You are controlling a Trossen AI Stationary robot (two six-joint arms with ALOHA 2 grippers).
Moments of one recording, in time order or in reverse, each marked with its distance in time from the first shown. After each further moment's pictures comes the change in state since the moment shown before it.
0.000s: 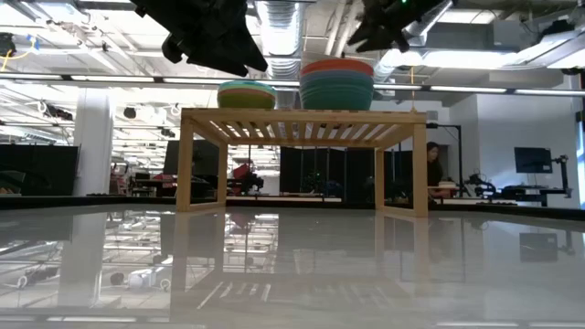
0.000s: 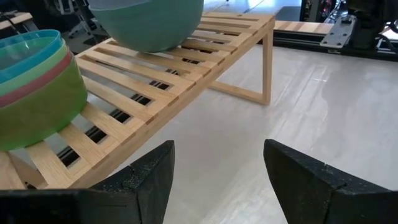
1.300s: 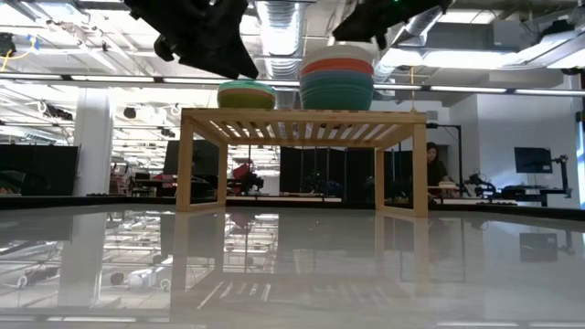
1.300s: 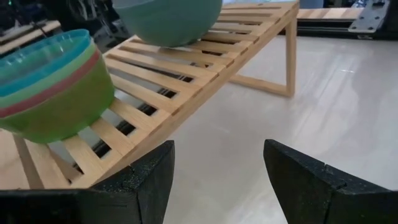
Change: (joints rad) left arm -0.004 0.001 0.000 -0.074 -0.073 -0.005; right arm 0.067 0.028 -0.054 0.162 -0.196 -0.132
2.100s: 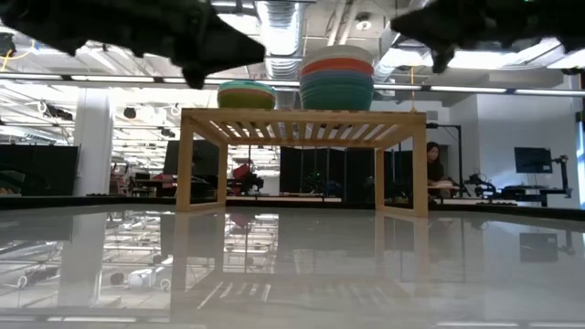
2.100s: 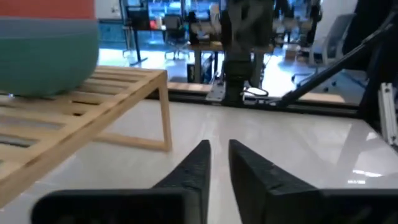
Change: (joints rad) left arm 0.065 -0.046 -0.391 0.938 0.560 0.279; right arm 0.789 -0.400 -0.950 0.763 0.472 0.123
